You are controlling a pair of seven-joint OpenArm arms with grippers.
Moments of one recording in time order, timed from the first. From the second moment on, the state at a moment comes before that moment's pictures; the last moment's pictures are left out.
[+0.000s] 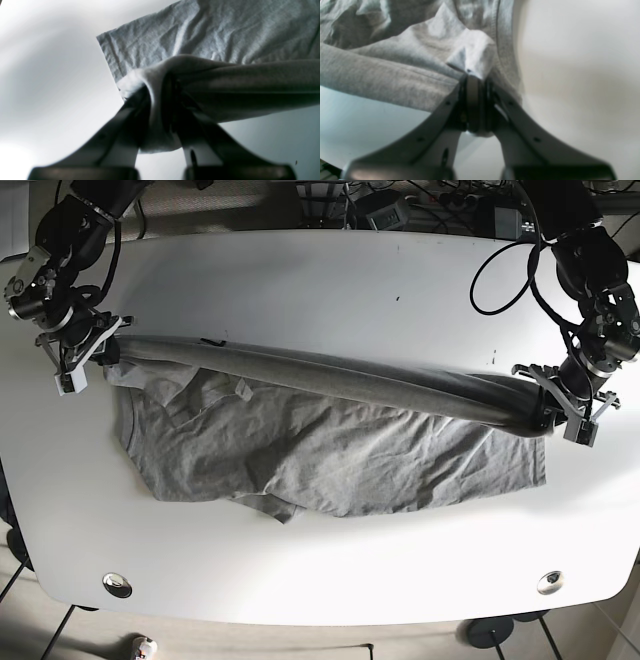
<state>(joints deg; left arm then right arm) 2.2 -19.4 -28.8 102.3 -27.6 -33.3 53.1 -5.7 10.8 40.9 103.1 27.3 40.1 -69.5</state>
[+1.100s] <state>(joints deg) -72.7 -20.4 -4.6 54.9 -27.4 -24.8 43.5 73.2 21.9 17.7 64.7 8.1 40.1 -67.0</state>
